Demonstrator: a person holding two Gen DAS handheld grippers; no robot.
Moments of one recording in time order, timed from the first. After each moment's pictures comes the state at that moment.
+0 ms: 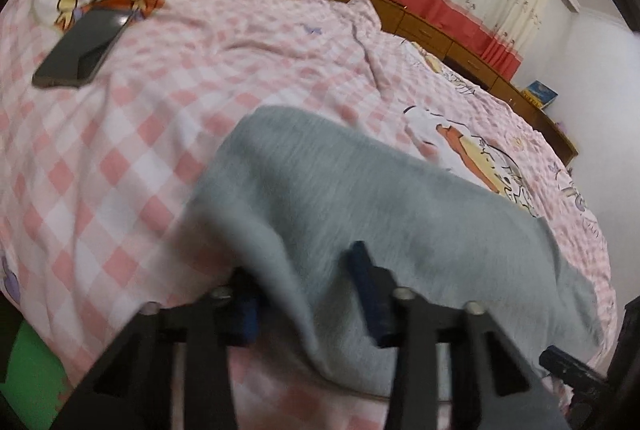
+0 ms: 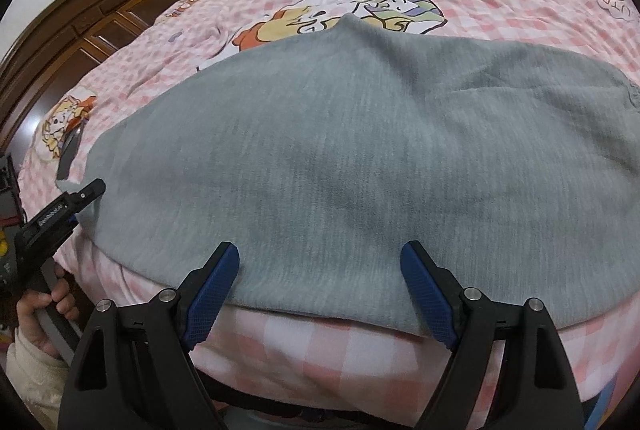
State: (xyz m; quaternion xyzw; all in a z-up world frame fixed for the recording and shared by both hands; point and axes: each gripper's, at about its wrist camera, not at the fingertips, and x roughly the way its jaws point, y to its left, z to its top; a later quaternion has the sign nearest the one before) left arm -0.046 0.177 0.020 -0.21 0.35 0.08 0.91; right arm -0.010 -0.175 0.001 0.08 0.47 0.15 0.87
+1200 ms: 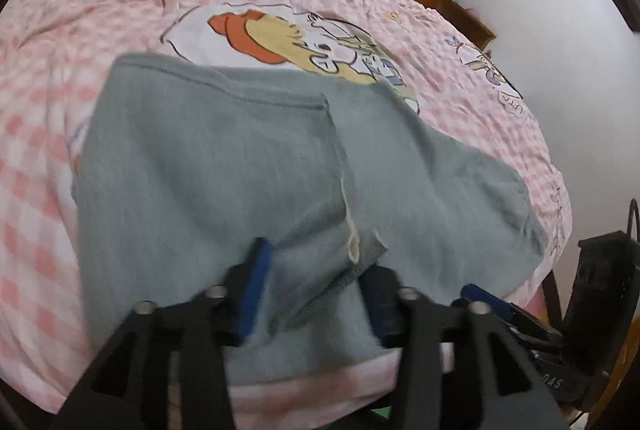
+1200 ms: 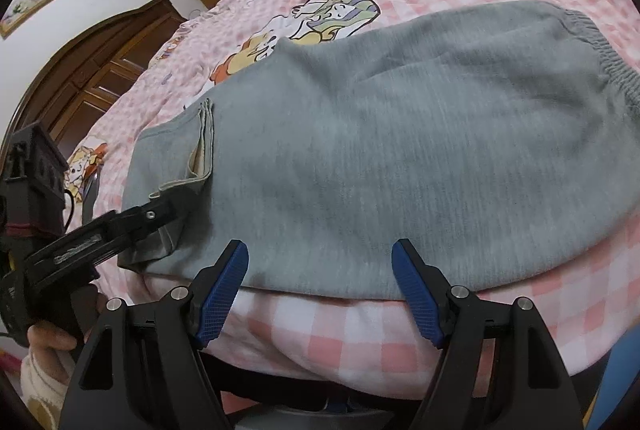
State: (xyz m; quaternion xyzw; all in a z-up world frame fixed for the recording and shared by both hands) left arm -0.001 -0.013 0.036 -0.14 0.47 -0.13 0.86; right arm -0.026 -0.238 0.001 0.17 0.46 0.15 0.86
